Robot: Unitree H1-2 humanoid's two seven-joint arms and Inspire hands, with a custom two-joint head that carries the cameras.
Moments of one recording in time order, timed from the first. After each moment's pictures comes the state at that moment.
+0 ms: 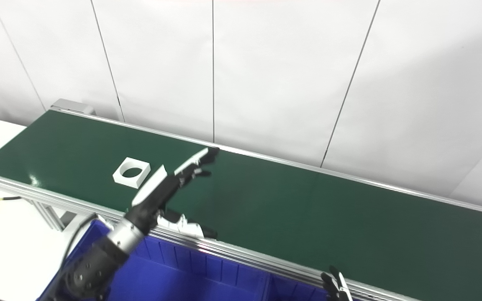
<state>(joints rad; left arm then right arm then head) -0.09 0.25 -0.07 -0.18 0.19 -0.12 -0.19 0.28 -0.13 0.15 -0.14 -0.21 -0.12 0.07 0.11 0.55</state>
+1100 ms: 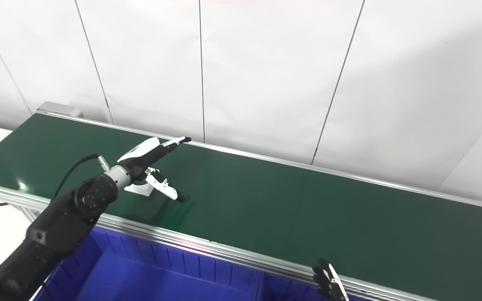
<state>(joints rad) -0.46 0.45 -0.19 0.39 0.45 0.00 -0.26 0.28 -0.13 0.16 -0.18 -0.22 -0.12 0.07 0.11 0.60</state>
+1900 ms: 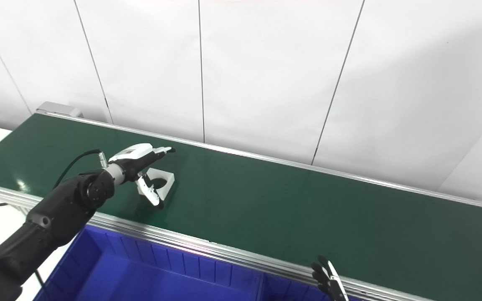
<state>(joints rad) -0.53 0.51 -0.32 0.53 0.62 0.06 -0.28 0.27 -0.13 0.16 -0.17 -0.22 -0.12 0.07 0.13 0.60</state>
